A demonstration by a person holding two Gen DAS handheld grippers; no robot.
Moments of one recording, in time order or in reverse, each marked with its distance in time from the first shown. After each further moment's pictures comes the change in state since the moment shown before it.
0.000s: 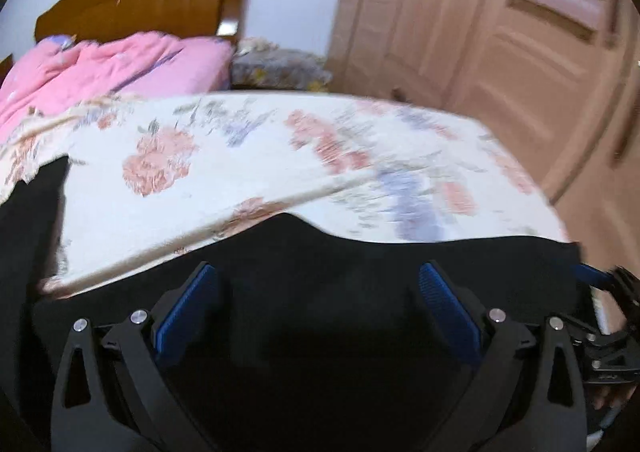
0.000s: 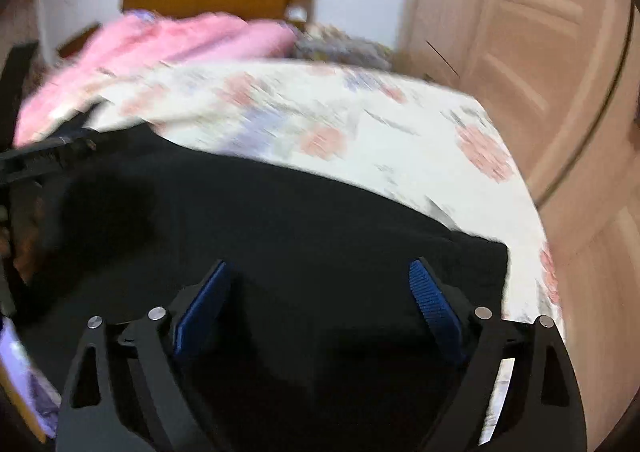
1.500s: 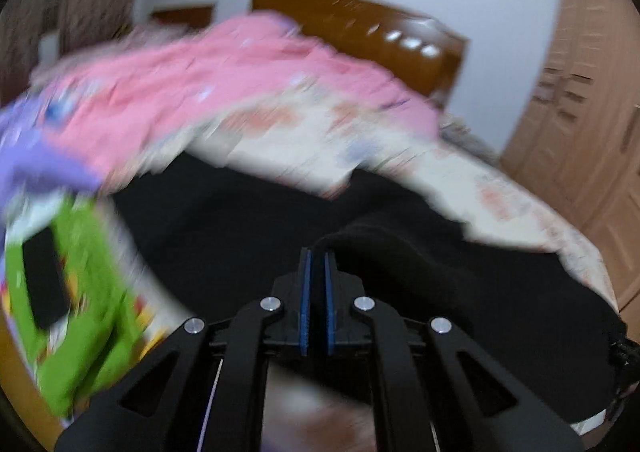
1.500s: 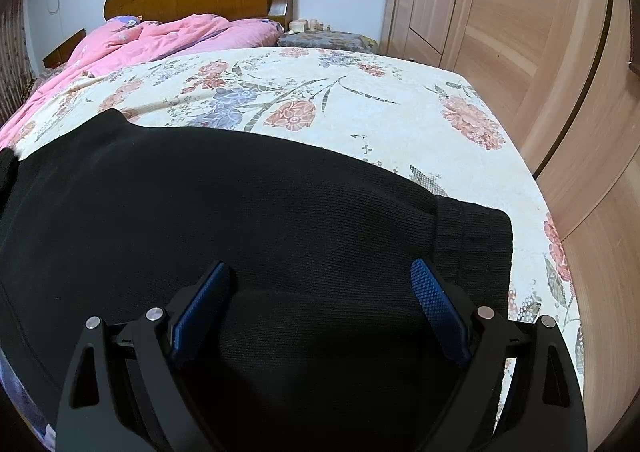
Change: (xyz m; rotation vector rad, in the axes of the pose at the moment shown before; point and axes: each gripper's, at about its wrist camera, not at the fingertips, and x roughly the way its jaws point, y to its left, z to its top) left arm -0.247 0.294 -0.178 -0.510 -0.202 0.407; right arm 0.011 -0.007 -0.017 0.037 -0.029 -0.001
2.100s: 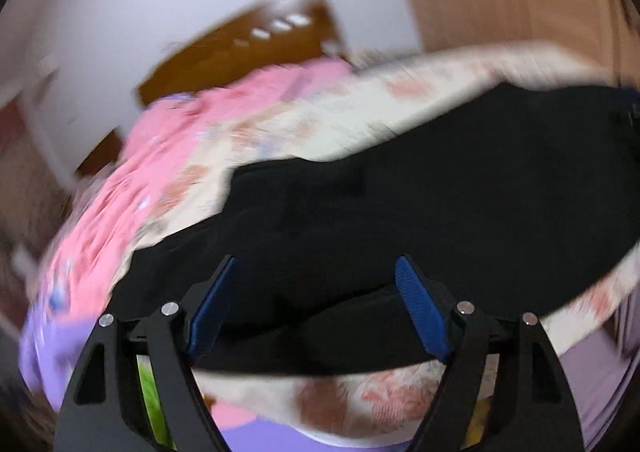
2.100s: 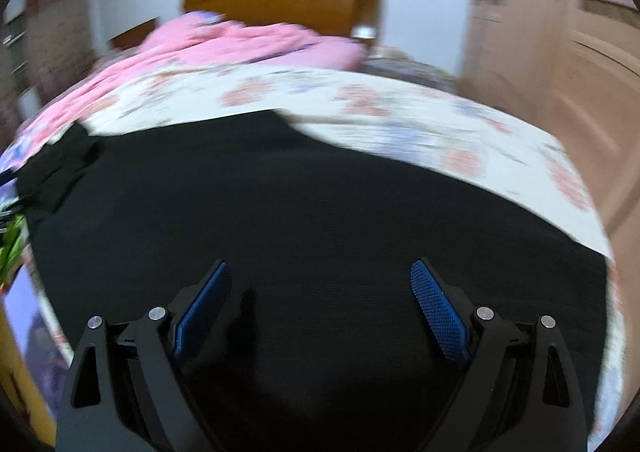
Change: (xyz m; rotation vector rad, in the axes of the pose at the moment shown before) left arm 0.002 -0.130 -0.050 0.815 -0.015 0.021; right arm -0.035 0.142 -0.001 -0.182 -0.074 0.215
